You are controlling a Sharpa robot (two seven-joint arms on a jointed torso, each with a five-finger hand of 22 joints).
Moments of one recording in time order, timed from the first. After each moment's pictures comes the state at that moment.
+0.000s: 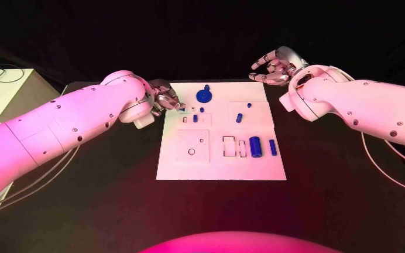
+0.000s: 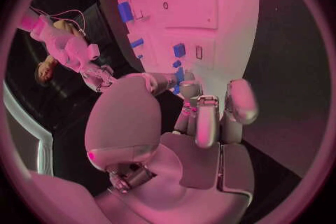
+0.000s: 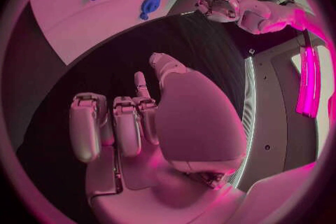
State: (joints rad) left arm 1.20 -0.61 0.13 1.28 -1.05 0.08 -0.51; left_hand 1.20 -0.24 0.82 0.28 0.19 0.82 0.07 0.75 0.85 1.23 -0.01 1.15 0.85 1.47 -0.06 1.54 1.31 0.09 1.30 0.05 1.36 1.13; right arm 1.34 -0.84 -0.09 1.43 -0.95 -0.57 -0.18; right_hand 1.43 -0.23 0.26 0.28 0.39 0.94 0.16 0.18 0.32 1.47 0.08 1.55 1.31 1.47 0.00 1.57 1.31 0.04 1.47 0.09 1.46 1.31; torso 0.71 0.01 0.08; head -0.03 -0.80
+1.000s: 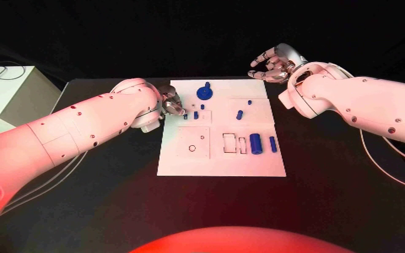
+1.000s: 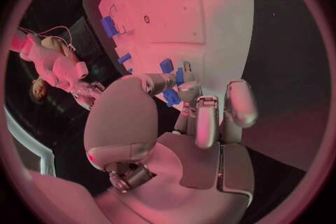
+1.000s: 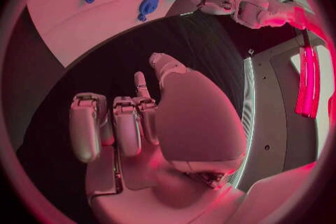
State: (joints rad) left arm 1.17 -0.55 0.09 1.23 -1.16 0.07 -0.52; left_hand 1.16 -0.25 0.86 0.24 0.20 0.82 0.07 0.76 0.85 1.25 -0.02 1.18 0.88 1.47 -0.07 1.55 1.31 0.09 1.31 0.04 1.37 1.15; right arm 1.33 -0.83 -0.09 1.42 -0.95 -0.56 -0.18; right_hand 1.43 -0.23 0.27 0.28 0.40 0.94 0.16 0.18 0.32 1.47 0.08 1.55 1.31 1.47 0.00 1.56 1.31 0.04 1.47 0.09 1.46 1.31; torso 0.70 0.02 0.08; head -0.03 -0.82
